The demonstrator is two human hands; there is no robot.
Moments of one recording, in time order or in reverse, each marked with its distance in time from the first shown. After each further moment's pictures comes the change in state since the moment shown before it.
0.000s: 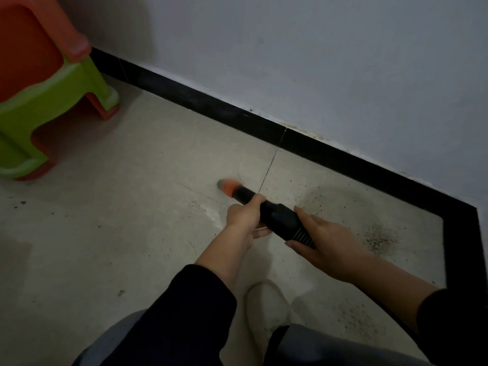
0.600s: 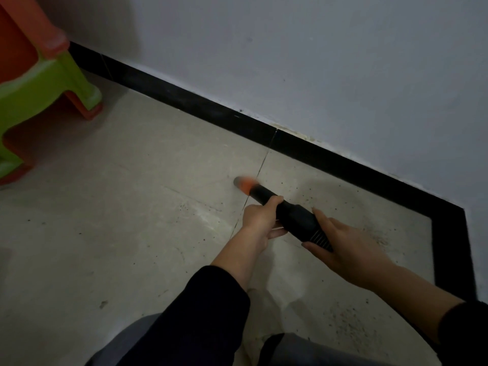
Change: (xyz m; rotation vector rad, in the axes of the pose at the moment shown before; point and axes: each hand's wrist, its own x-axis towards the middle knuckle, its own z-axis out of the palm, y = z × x) left_hand 0.008 -0.005 0.045 0.021 -0.124 -0.010; right_hand -0.010 0.040 -0.004 -0.020 -0.007 0.109
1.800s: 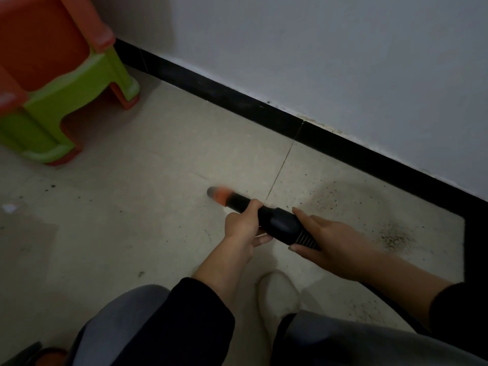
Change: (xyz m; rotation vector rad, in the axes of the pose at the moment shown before) left_hand -0.044 -0.013 -0.073 -0.139 0.211 -0.005; right_hand 0.002 -0.055 0.004 0.007 -0.084 -0.282
